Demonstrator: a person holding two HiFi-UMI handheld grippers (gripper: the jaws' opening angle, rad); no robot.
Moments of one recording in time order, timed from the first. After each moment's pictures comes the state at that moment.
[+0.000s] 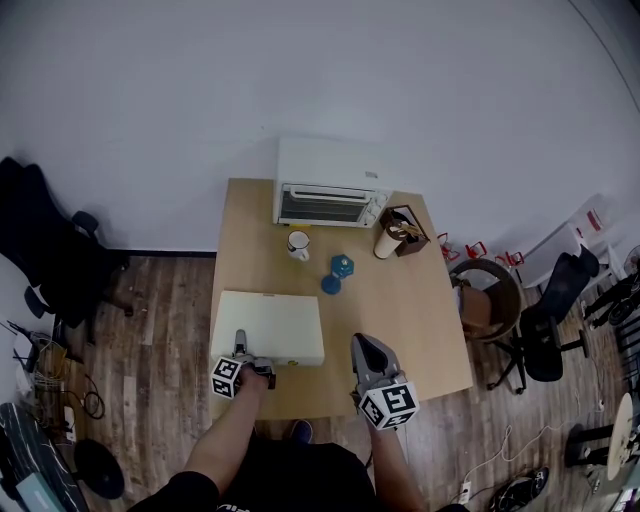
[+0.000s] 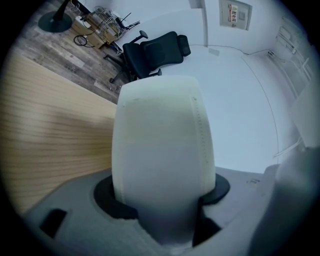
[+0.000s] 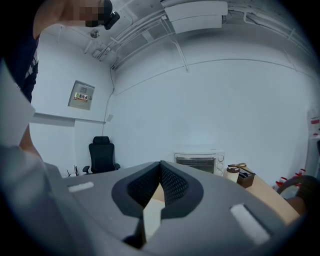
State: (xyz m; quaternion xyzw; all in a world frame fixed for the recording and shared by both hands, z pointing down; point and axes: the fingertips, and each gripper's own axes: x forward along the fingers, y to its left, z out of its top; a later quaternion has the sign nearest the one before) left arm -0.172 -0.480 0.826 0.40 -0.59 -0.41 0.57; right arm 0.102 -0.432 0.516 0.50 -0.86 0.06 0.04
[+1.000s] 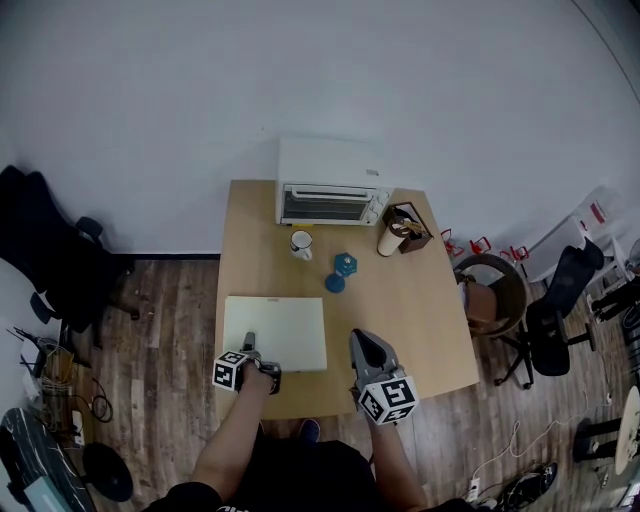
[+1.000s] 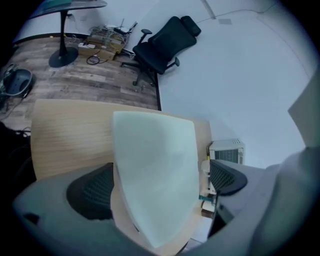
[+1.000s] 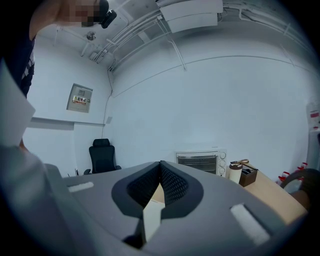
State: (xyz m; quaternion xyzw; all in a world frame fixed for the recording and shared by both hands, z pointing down) left arm -0.156 -0.440 0.840 0.30 -0.64 -0.23 0.67; right arm 0.093 -0.441 0.521 0.50 -0.86 0.07 0.03
